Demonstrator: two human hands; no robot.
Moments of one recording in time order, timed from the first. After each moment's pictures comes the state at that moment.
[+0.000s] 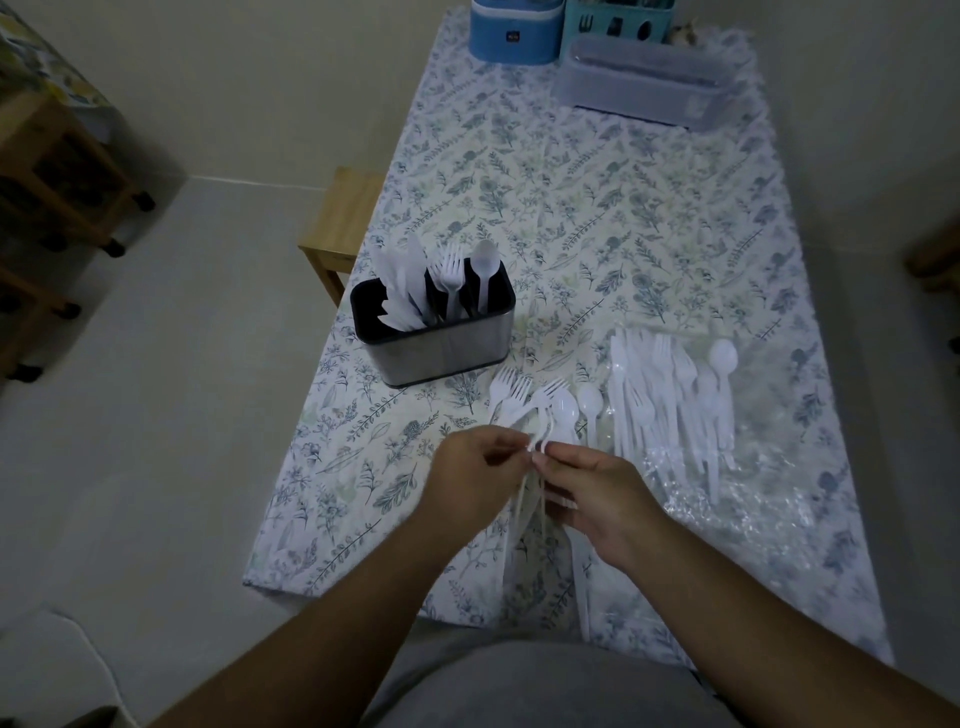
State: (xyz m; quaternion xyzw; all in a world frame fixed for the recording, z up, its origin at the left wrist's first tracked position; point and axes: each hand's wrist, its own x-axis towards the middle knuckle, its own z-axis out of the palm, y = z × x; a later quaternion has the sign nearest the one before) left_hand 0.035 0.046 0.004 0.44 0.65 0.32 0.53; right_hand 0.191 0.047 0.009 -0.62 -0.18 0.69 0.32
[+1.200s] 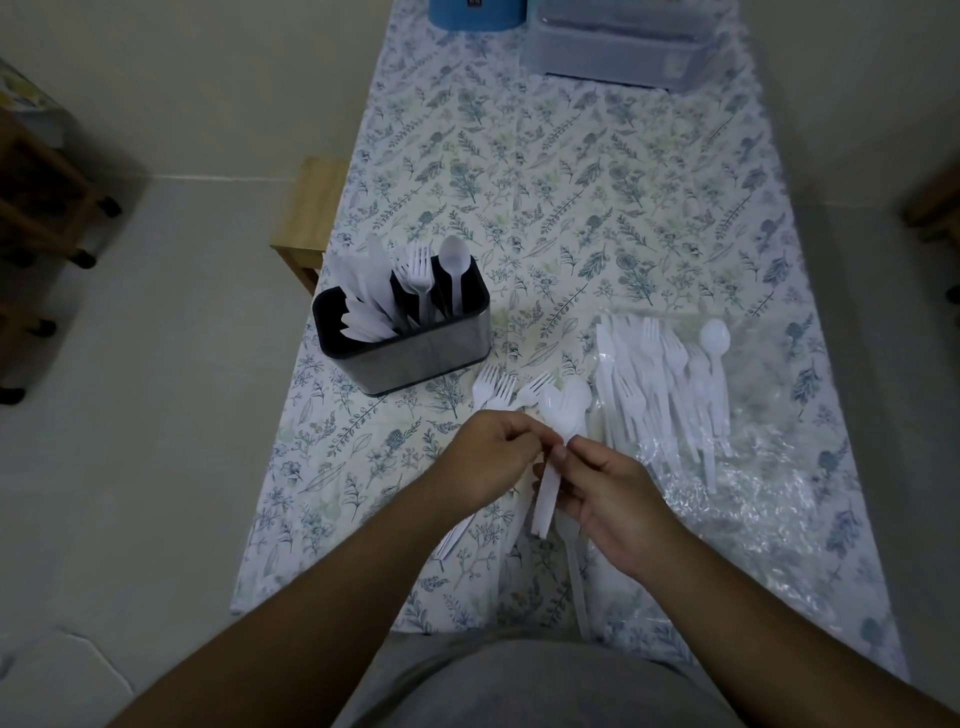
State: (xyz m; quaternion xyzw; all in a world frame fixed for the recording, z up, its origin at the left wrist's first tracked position) left_hand 0.055 0.089 0.018 0.47 0.59 0.19 0.63; right_hand 0.212 0.048 -0.010 -0.56 -0.16 0.71 0.40
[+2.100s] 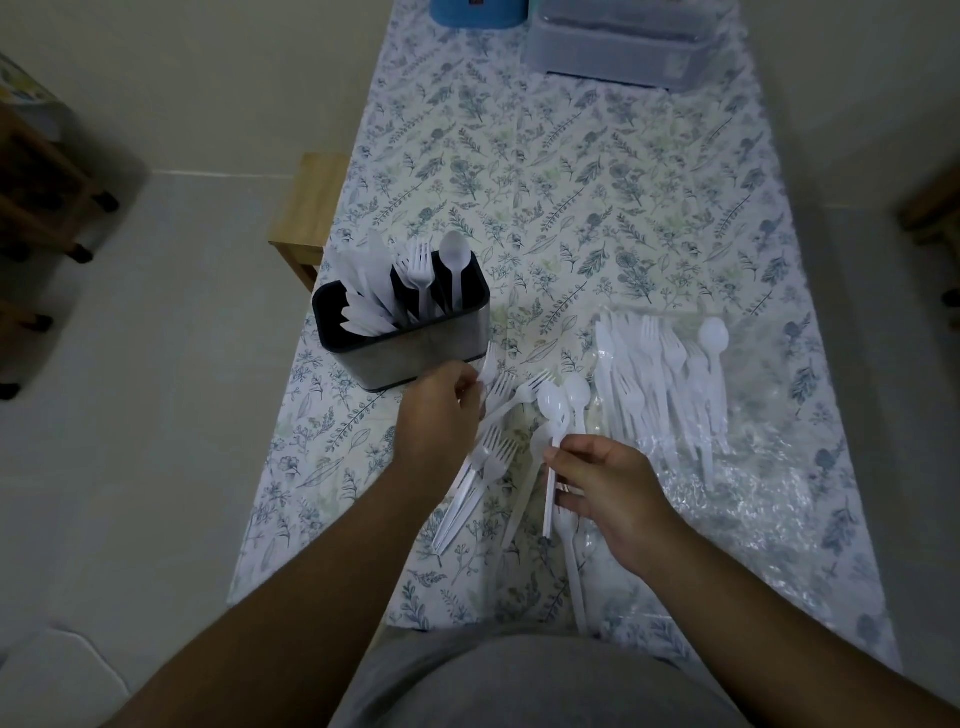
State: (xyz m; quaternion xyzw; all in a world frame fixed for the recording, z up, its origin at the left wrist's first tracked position) left_hand 0.028 0.112 -0.014 0.58 0.71 0.26 0.31; right_hand 0.213 0.050 -0.014 -0.65 -0.20 0.64 0.36
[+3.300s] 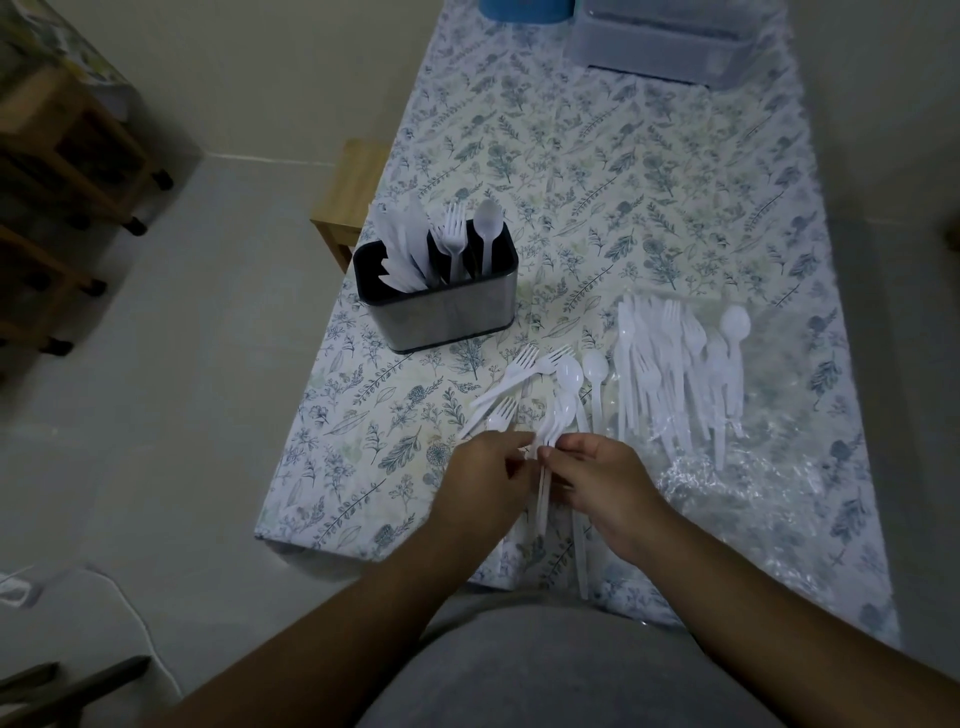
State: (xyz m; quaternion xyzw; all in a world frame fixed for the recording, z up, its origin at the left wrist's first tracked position) left_hand 0.050 0.006 -0.006 0.60 0.66 0.23 0.39; right_hand 0.202 0.020 -0.019 -0.63 -0.28 0.65 0.31
